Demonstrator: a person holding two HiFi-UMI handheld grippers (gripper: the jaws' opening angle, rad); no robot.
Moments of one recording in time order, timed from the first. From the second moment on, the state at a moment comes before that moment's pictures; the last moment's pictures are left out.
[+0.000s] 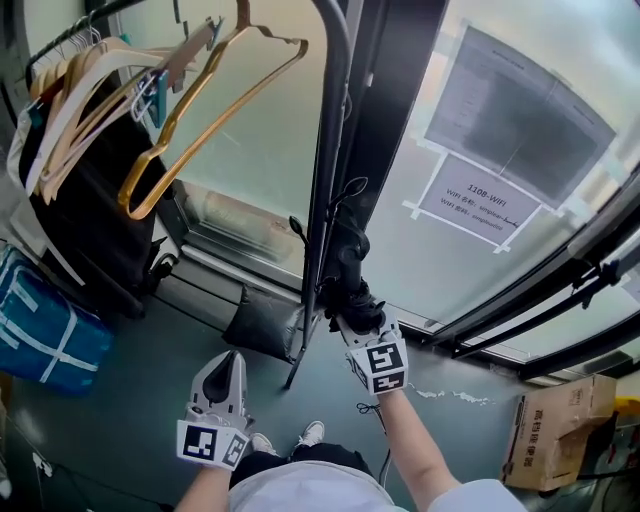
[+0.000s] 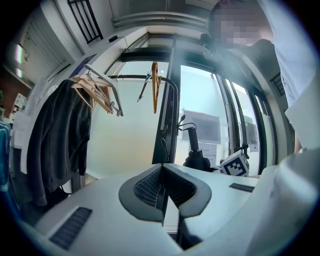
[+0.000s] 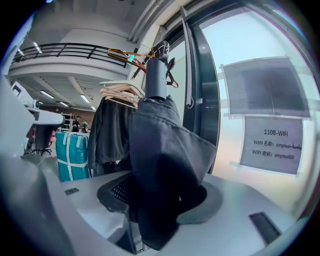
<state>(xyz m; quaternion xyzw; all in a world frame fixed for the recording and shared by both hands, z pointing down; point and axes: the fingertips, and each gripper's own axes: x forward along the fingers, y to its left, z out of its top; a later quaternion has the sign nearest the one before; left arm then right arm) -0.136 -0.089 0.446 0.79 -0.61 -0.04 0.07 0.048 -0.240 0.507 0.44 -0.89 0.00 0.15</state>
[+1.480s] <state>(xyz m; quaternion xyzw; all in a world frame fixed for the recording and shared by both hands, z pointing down) -0.169 -0.106 0.435 0.78 -0.62 -0.05 0.06 0.057 -0.268 0.418 0.47 -0.88 -0.01 0.09</state>
